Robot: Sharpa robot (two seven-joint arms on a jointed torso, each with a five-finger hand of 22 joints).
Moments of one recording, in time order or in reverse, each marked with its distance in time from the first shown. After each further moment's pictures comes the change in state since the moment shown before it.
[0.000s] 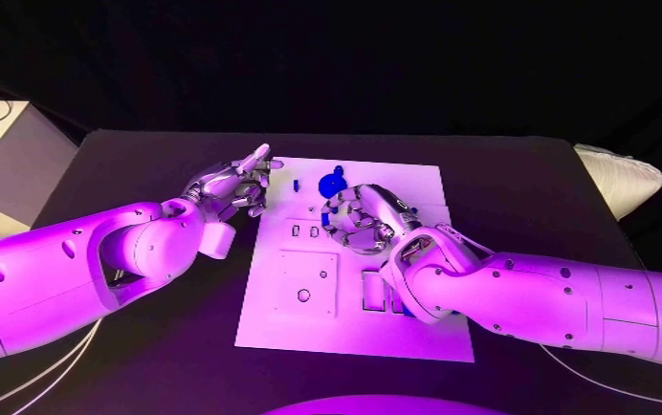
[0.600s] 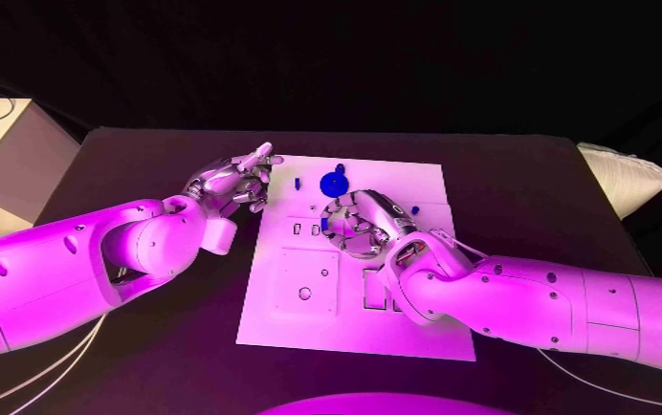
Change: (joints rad) left arm 0.000 0.001 0.001 0.000 0.024 -0.002 0.018; left_hand 0.050 -0.001 0.008 -0.030 0.000 0.020 -0.001 0.005 -0.007 0.008 -0.007 -0.004 -0.013 -0.004 -0.004 0.000 0.000 0.000 -0.004 -0.004 0.000 0.000; right arm -0.027 0.038 -0.001 -0.051 -0.034 0.002 -0.018; right_hand -0.008 -0.008 0.003 -0.003 -0.002 0.006 0.001 0.006 0.001 0.000 0.000 0.000 0.000 0.000 0.000 0.000 0.000 0.000 0.000 0.000 0.000 0.000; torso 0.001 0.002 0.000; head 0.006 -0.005
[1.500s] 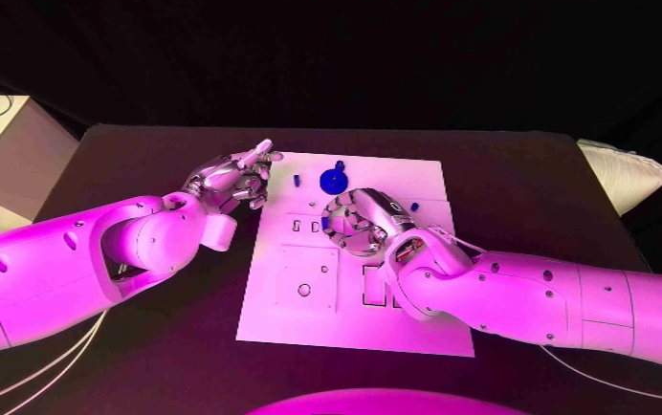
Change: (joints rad) left arm 0.000 0.002 0.000 -0.002 0.005 0.000 -0.002; left_hand 0.009 0.000 0.003 -0.003 0.000 0.000 0.000 0.000 -0.002 -0.004 -0.004 -0.003 -0.002 0.000 0.000 0.000 0.006 0.000 0.004 -0.004 0.000 0.007; right arm -0.003 0.008 -0.001 -0.017 -0.054 0.023 -0.039; right_hand -0.009 -0.001 -0.006 -0.005 -0.002 -0.002 0.001 -0.003 -0.001 0.000 0.000 0.000 0.001 0.000 0.000 0.000 0.000 0.000 0.000 0.000 -0.001 0.001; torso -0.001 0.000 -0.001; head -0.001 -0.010
